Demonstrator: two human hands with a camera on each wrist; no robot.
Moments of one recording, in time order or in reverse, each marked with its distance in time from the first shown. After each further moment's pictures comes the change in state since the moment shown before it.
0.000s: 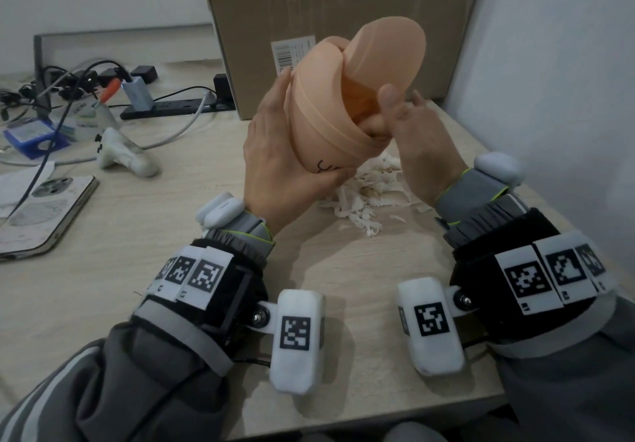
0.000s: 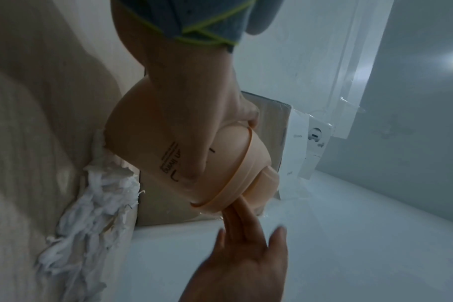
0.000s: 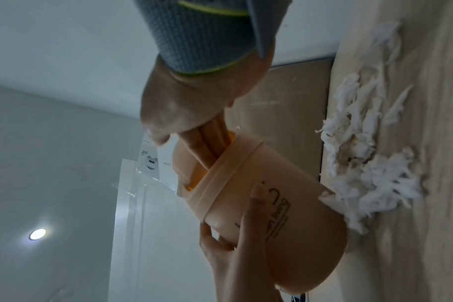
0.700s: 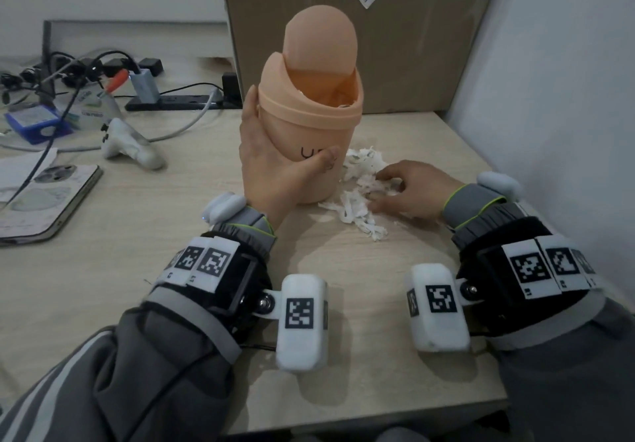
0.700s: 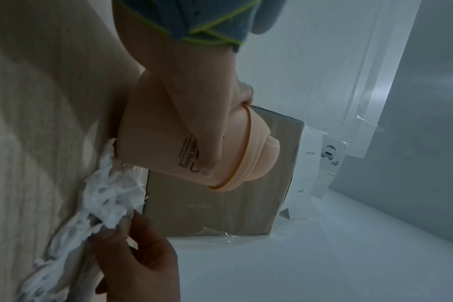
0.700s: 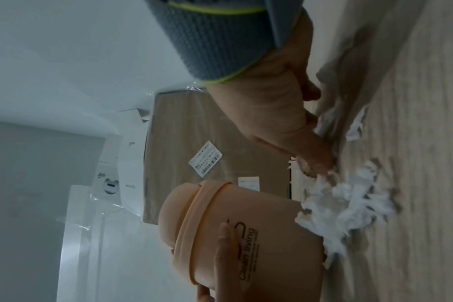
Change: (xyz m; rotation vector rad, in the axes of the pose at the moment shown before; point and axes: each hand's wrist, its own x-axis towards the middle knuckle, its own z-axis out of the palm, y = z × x) left_hand 0.006 -0.034 0.005 -0.253 0.174 -0.330; right_hand 0.004 0.048 0.003 -0.586 -0.515 0.499
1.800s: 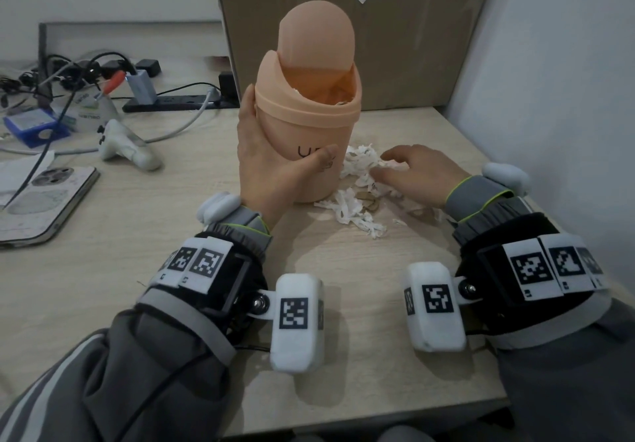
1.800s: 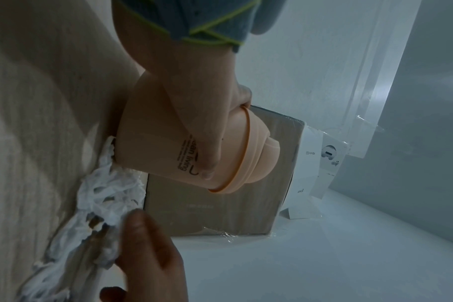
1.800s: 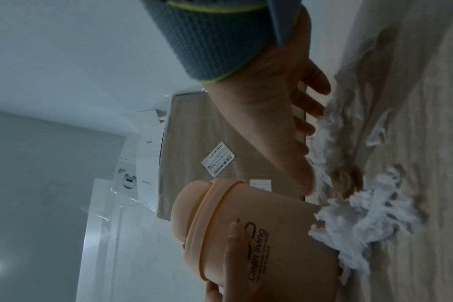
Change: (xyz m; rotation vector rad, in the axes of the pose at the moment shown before) left_hand 0.000 0.000 -0.001 -0.009 -0.038 0.016; right_hand -0.003 -0.001 -0.010 0.078 0.129 0.036
